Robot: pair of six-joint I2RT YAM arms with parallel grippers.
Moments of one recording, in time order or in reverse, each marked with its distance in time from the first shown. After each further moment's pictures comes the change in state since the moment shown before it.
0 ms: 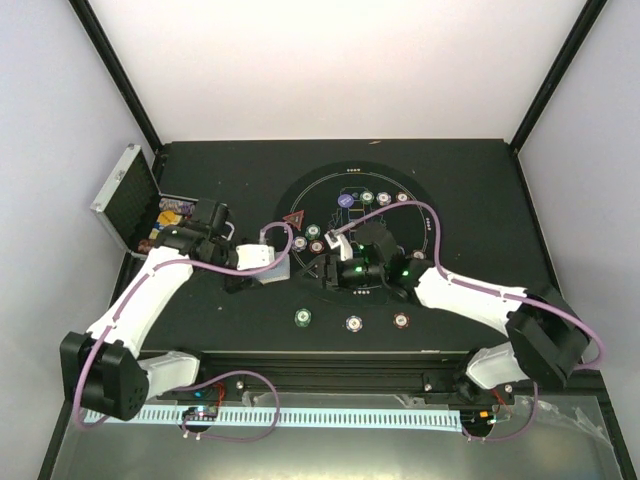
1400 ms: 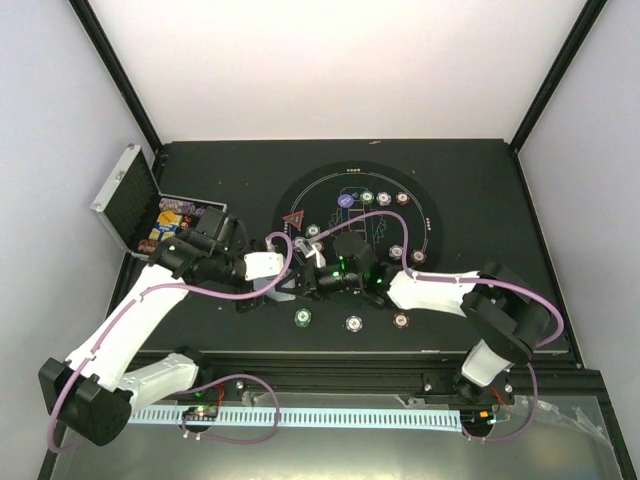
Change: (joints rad) left arm -0.198 -0.148 0.027 -0.056 0.050 -0.231; right arm 0.099 0.226 0.016 0.407 -0.109 0.265
